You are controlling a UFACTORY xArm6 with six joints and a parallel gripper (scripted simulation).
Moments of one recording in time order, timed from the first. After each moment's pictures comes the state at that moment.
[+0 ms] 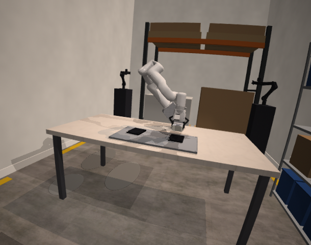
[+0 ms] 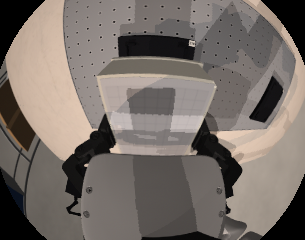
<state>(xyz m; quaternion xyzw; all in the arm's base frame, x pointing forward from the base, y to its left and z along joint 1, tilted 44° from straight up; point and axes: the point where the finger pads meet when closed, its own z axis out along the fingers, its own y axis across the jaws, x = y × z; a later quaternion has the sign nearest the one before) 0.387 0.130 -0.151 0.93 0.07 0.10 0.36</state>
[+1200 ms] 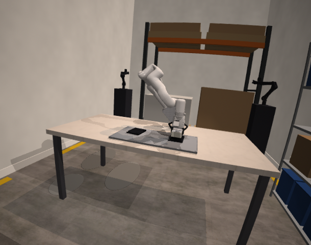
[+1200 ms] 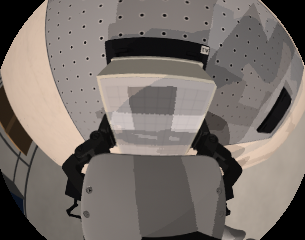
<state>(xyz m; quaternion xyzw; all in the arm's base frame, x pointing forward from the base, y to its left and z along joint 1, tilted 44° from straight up) 0.400 0.096 -0.189 0.93 0.07 0.10 0.36</state>
